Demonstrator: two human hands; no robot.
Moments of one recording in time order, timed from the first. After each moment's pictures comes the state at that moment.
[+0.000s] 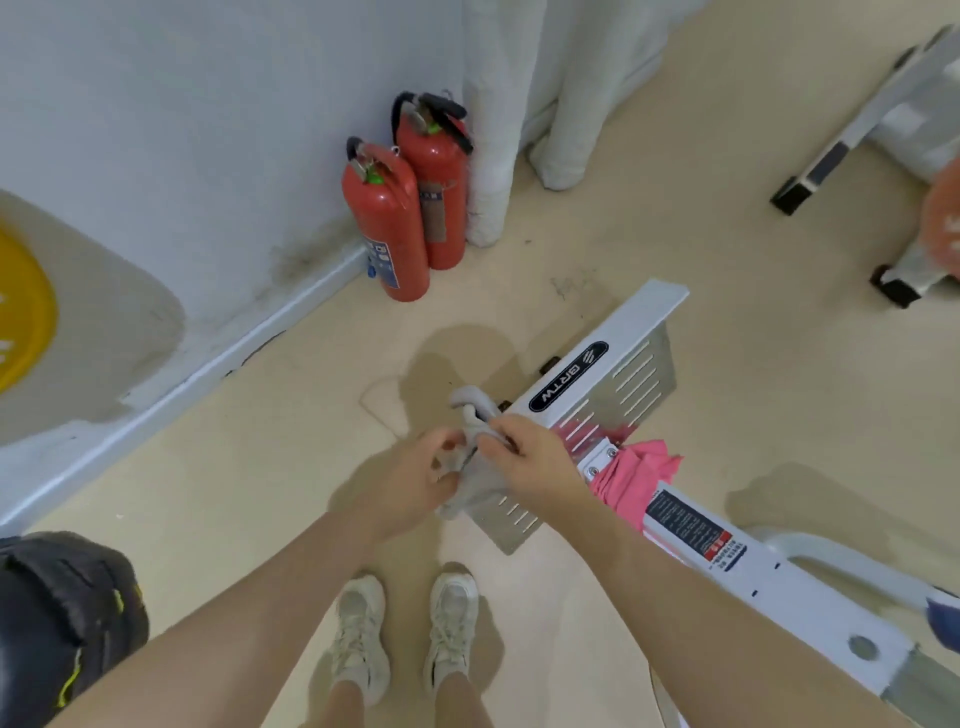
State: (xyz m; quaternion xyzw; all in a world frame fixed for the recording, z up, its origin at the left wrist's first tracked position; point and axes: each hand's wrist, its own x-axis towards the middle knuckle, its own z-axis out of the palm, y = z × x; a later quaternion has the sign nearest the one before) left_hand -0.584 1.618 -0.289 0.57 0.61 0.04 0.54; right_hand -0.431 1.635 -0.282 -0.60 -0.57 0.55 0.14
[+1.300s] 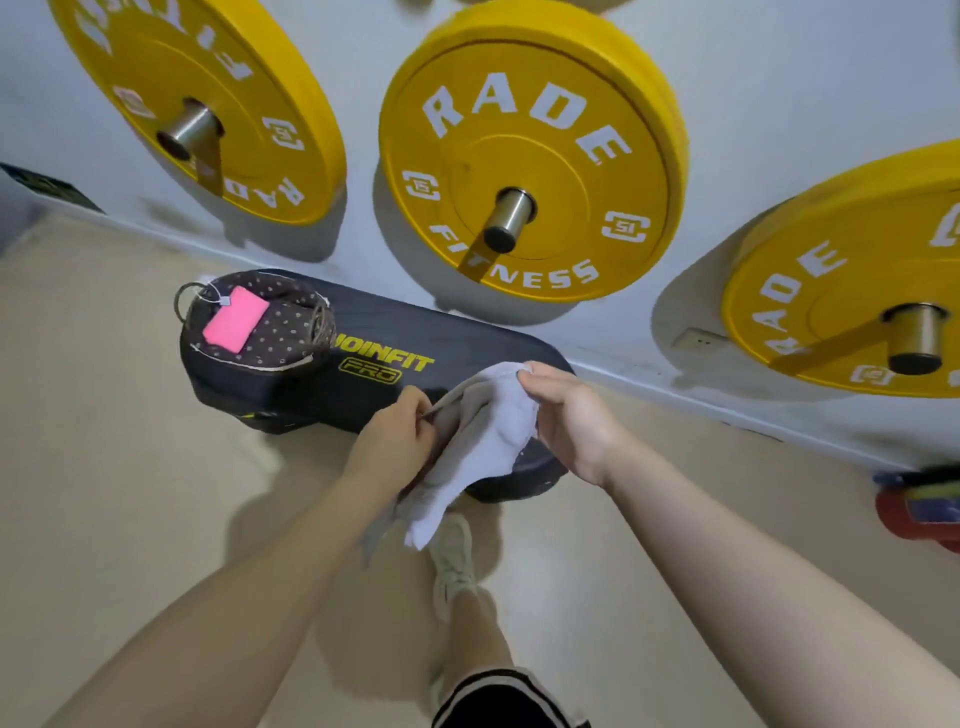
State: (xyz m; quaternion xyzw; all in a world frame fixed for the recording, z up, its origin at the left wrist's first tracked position) left_hand -1.176 0.981 -0.171 0.13 0.92 0.30 0.21; right_hand -1.119 1.160 -0.133 -0.22 -0.50 0.83 -0.13
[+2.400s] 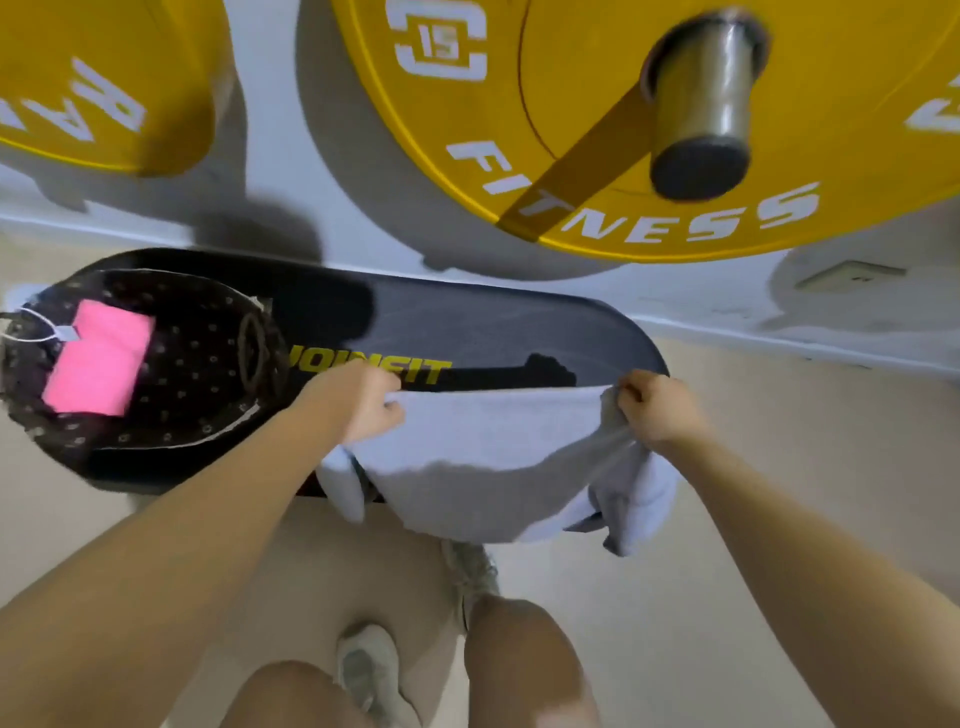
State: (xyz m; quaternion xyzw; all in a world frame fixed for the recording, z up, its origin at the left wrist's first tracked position) left_hand -1.477 0.961 -0.420 0.37 0.86 0.00 0.34; right_hand -1.284 1.209 -0.419 -0.39 -0.86 0.25 -0.19
